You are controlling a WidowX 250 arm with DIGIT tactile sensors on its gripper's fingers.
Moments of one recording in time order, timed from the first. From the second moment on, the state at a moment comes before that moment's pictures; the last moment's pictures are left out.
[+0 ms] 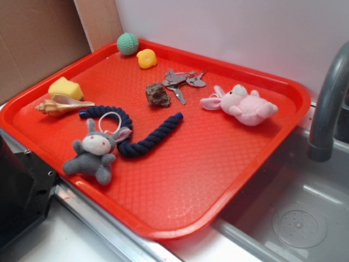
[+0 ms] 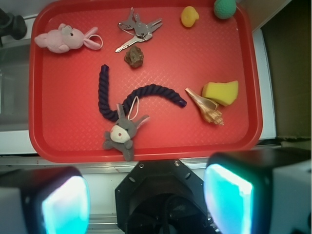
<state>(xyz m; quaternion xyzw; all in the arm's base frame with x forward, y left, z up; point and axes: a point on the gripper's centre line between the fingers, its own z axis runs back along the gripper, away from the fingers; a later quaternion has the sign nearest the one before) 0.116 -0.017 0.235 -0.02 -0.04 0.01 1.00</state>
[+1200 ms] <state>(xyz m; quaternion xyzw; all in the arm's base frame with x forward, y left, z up) 0.286 -0.094 0.087 0.02 -0.13 -0.34 0.93</state>
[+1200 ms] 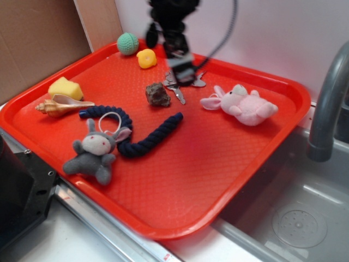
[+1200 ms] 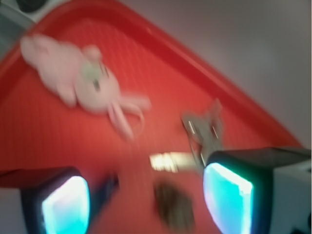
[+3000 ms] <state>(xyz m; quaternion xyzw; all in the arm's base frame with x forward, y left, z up) 0.215 0.003 0.162 -0.02 -0.11 -0.03 0.99</state>
